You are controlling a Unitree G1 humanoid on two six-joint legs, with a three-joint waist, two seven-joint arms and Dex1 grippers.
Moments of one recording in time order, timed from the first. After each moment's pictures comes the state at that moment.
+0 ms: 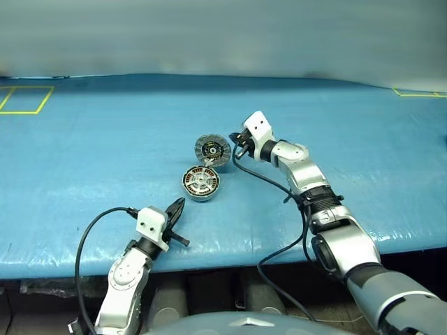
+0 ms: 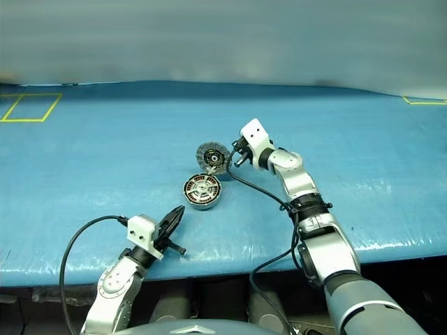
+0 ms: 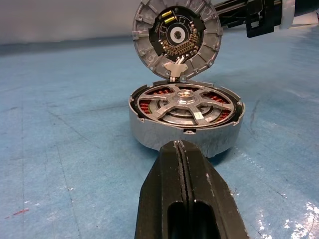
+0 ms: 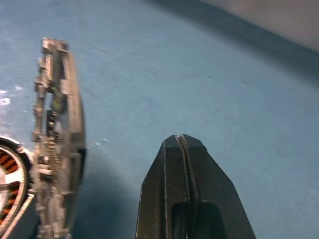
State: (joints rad) left arm 0.28 0.16 -0.08 -0.12 -0.12 -0.17 -0.44; right arm -0.81 -0.22 0.14 0.70 0.10 0.12 0.74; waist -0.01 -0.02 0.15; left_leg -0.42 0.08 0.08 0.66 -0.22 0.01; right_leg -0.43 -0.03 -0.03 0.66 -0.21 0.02
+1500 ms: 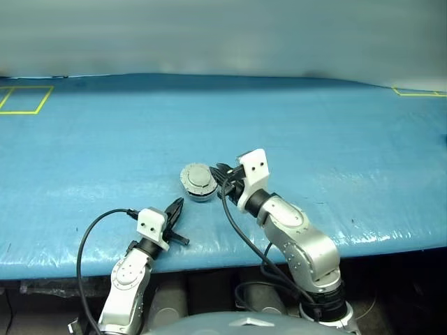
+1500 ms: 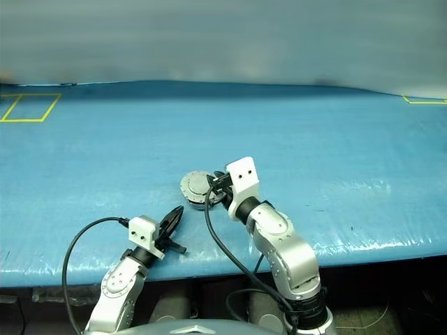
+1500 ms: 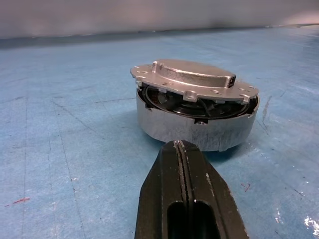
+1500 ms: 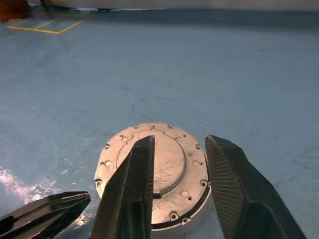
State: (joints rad) left arm 0.27 0.15 -0.09 -0.07 -0.12 -0.22 -0.40; right arm -0.14 0.01 0.32 -0.53 0.13 0.81 0.14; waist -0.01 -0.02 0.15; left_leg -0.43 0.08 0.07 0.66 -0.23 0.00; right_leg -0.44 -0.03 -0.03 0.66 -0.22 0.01
